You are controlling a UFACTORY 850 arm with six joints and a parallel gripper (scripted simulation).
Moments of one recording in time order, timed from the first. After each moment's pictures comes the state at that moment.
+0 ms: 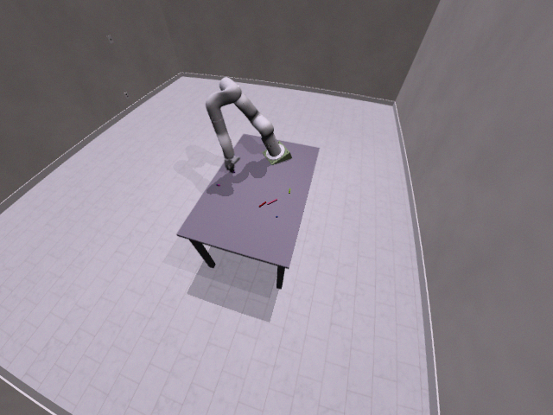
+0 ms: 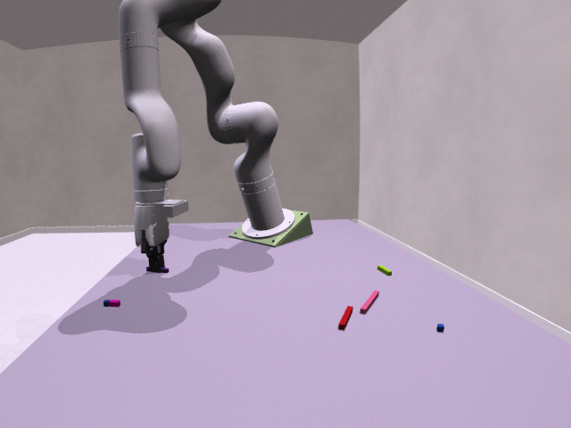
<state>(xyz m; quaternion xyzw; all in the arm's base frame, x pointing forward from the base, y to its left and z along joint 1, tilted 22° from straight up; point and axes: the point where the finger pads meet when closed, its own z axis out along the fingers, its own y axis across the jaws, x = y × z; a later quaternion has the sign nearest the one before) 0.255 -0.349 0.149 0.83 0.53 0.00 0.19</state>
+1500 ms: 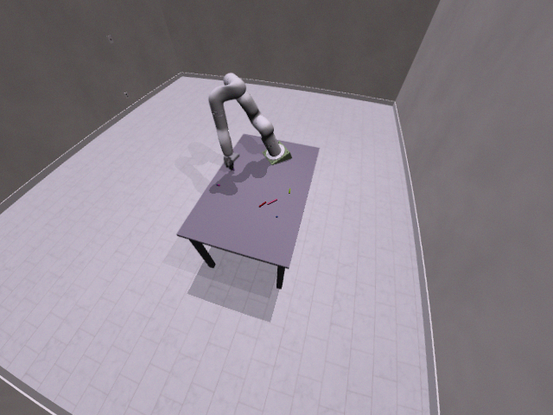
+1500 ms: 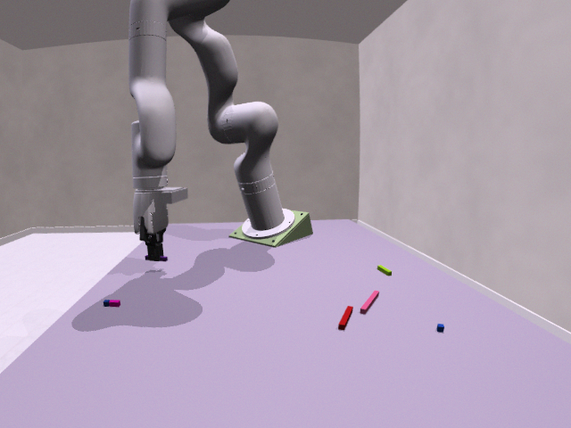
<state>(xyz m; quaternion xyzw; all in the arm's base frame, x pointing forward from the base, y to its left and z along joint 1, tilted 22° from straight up) 0.249 -0.340 0.177 0.83 0.53 0.01 0.19</state>
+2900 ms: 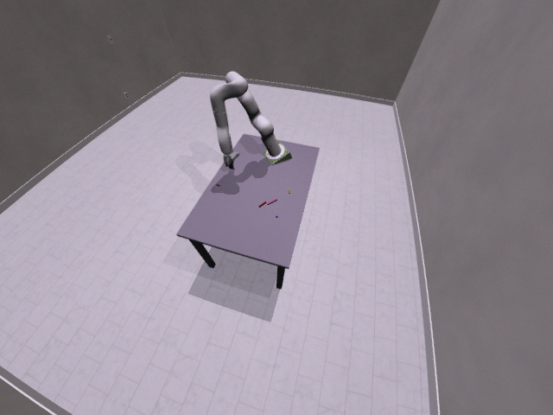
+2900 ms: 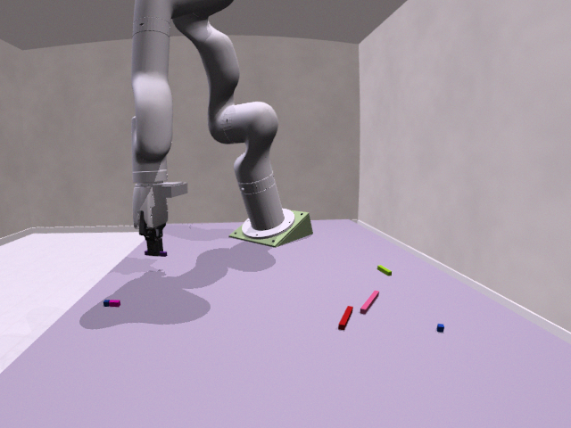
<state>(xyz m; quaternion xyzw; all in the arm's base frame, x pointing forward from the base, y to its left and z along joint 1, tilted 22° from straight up) 0.246 -0.336 0.189 0.82 0.53 0.01 0.19</state>
